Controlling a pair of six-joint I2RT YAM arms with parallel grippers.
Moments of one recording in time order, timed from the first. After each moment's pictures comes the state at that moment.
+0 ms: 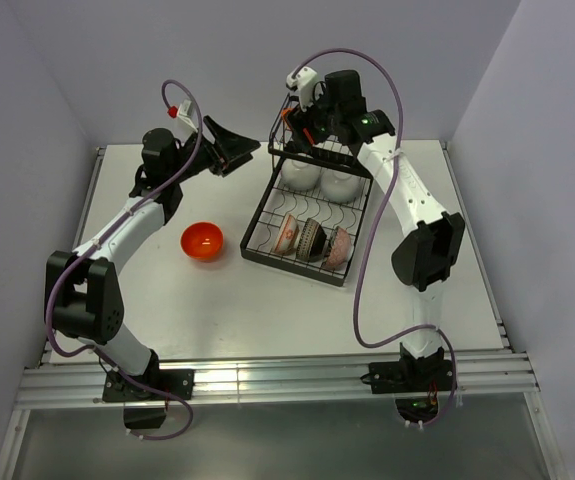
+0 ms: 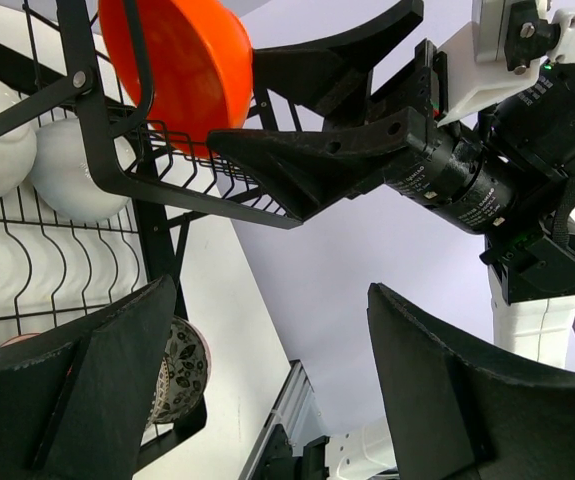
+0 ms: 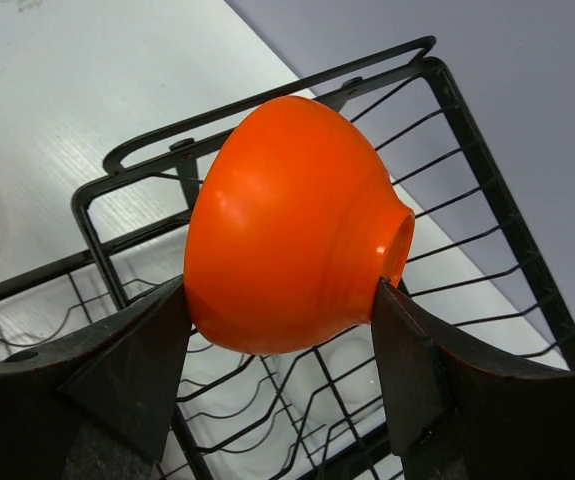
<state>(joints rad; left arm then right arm) -0.25 1.61 1.24 0.40 0.68 -1.10 0.39 2.03 2.19 -0.67 -0.22 -0.39</state>
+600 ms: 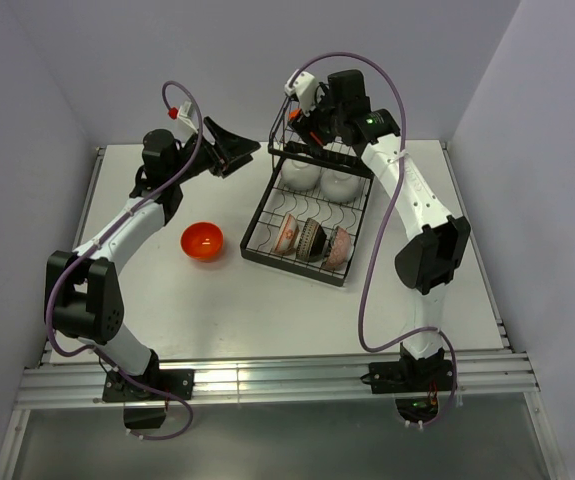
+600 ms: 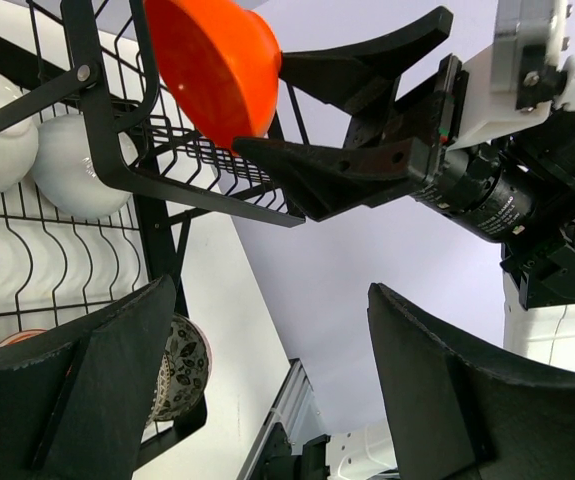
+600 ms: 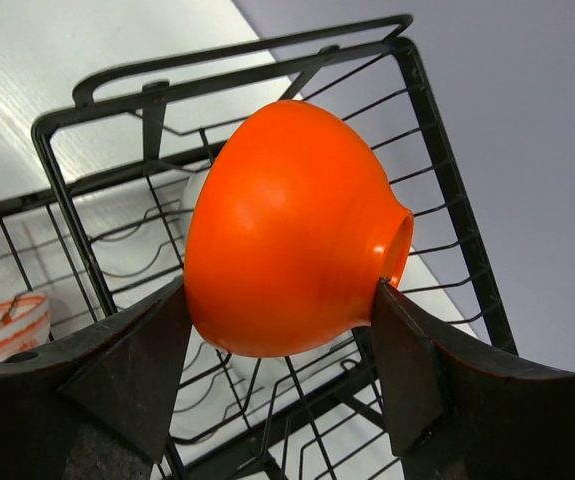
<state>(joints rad) -0.25 1.61 1.23 0.41 0.68 -1.10 0.39 1.99 2.18 -0.71 -0.15 -0.57</state>
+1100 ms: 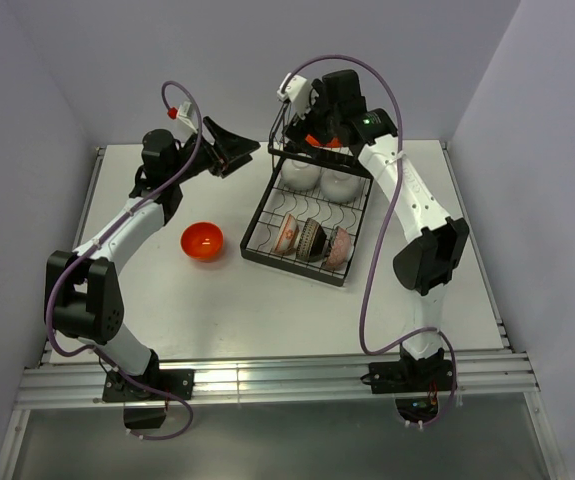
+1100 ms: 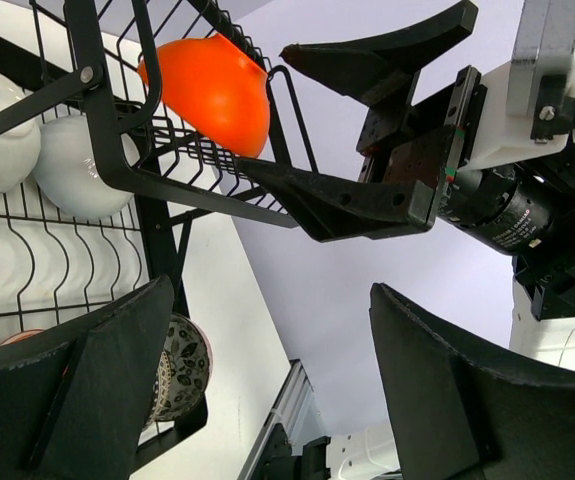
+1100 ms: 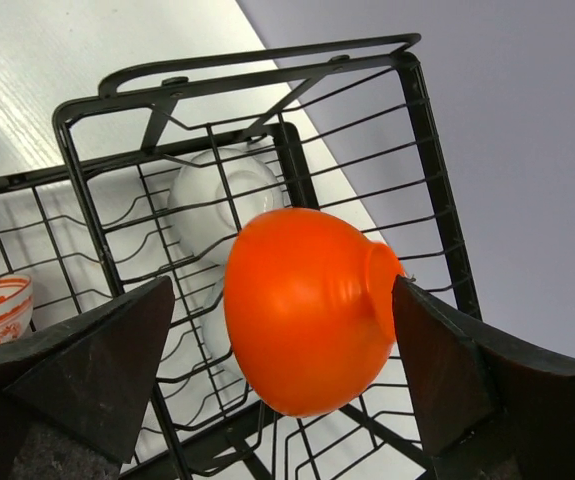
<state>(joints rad) -0.25 1.61 1.23 0.41 0.68 -1.10 0.42 1.99 2.21 -0.77 -0.12 -0.66</state>
